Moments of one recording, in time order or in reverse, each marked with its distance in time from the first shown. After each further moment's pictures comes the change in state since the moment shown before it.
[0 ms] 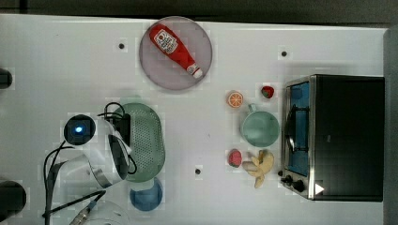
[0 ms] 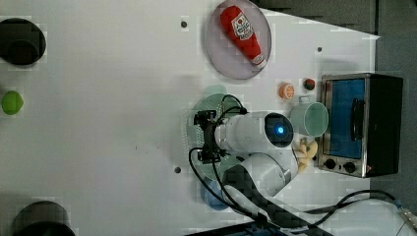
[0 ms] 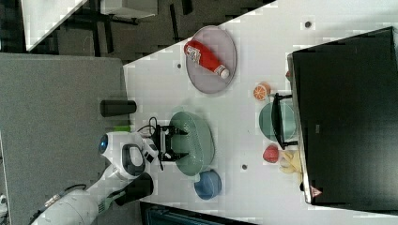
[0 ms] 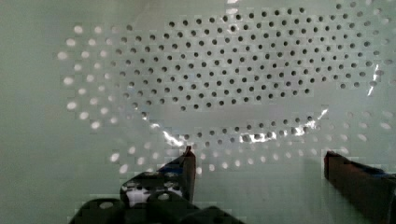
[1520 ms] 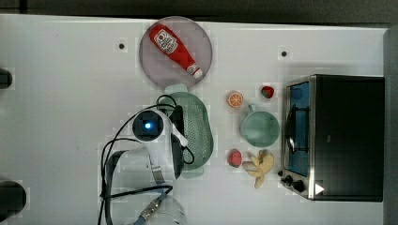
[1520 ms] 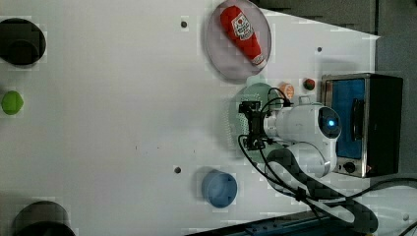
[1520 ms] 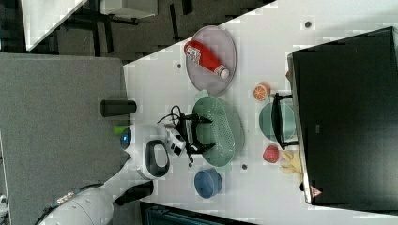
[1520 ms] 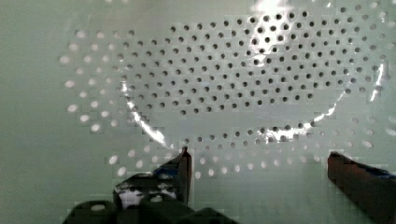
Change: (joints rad) arm -0.219 -0.069 -0.068 -0.150 -0.101 0.115 -0.260
